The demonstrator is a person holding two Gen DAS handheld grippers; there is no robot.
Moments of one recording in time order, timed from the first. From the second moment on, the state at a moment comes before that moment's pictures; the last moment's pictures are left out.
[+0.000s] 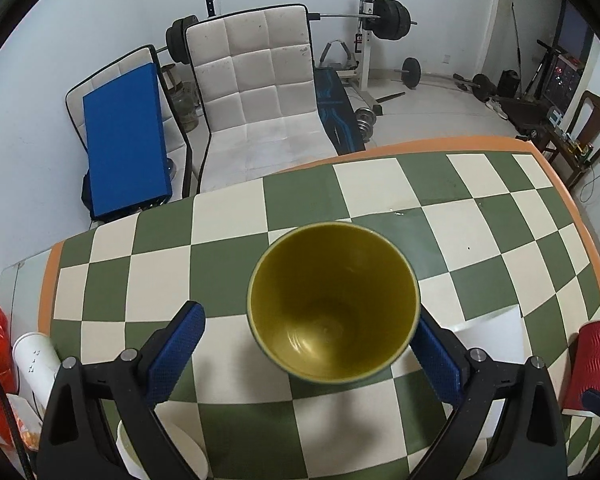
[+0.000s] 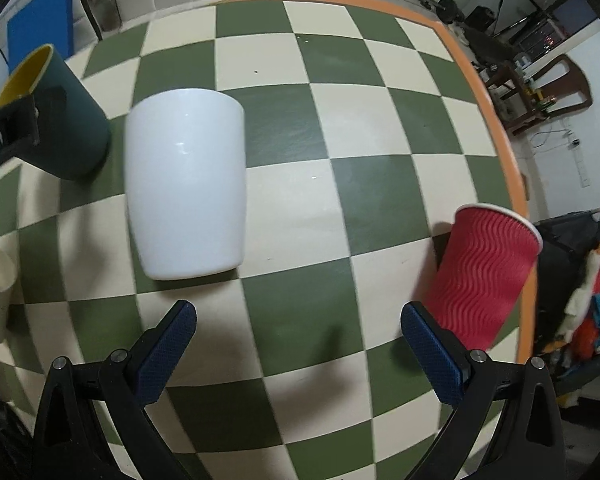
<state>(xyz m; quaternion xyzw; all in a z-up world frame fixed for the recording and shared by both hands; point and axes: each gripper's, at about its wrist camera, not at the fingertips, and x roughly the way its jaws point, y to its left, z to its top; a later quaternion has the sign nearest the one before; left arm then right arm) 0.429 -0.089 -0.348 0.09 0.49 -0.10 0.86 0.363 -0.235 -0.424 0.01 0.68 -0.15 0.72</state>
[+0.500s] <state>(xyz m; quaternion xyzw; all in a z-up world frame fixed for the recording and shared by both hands) 0.427 -0.094 -0.348 0.09 0.47 -0.12 0.87 0.371 -0.235 -0.425 -0.02 0.68 -0.16 0.72</state>
